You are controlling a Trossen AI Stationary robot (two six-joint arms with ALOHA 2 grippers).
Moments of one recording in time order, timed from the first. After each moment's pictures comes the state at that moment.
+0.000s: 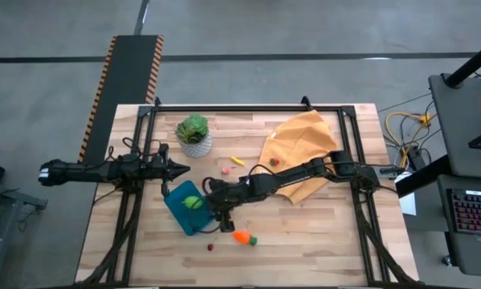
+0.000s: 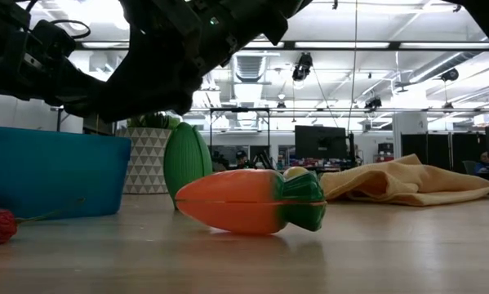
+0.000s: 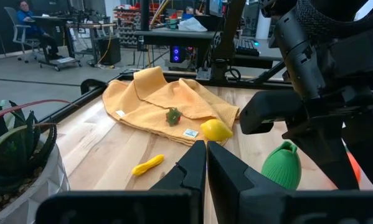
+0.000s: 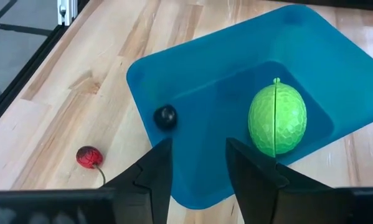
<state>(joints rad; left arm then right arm) -0.01 0.18 0.01 0.04 -0.14 -0.05 0.18 2.24 1.74 -0.19 -0.13 -0.01</state>
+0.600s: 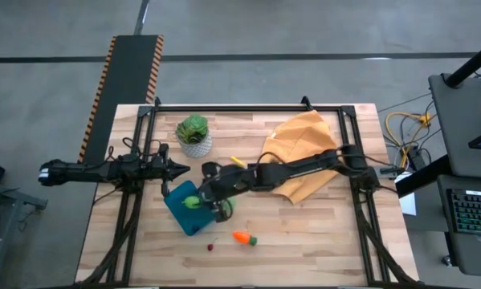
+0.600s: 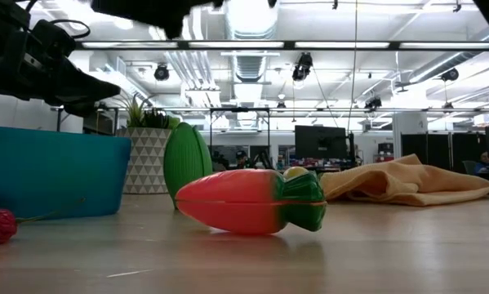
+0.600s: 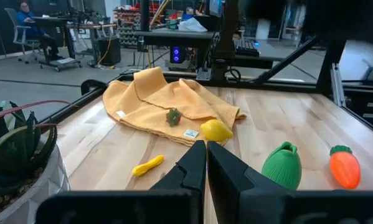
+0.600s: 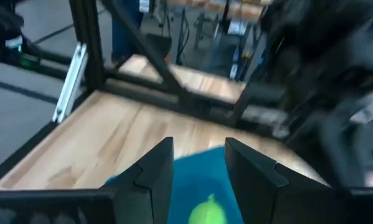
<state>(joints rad) -0.01 0.17 0.01 0.04 -0.14 -0.05 0.15 2.10 1.74 0.03 -0.09 -0.18</state>
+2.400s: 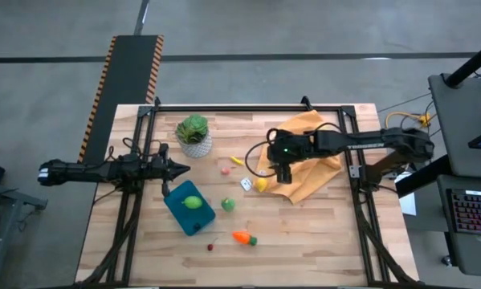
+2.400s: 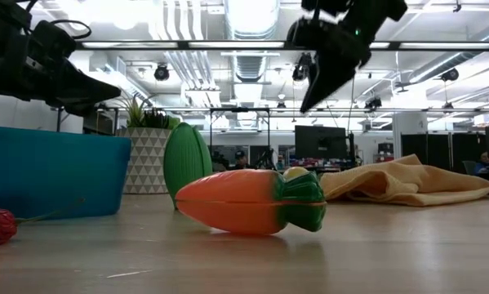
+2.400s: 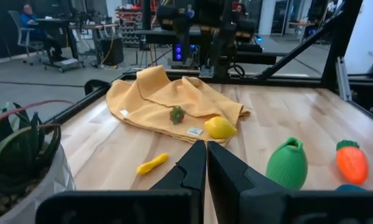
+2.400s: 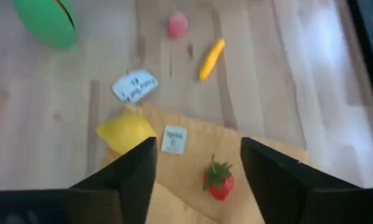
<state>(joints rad) -0.01 0.19 0.01 0.04 -0.15 -0.01 -0.11 1.46 1.07 -0.56 0.06 -0.12</state>
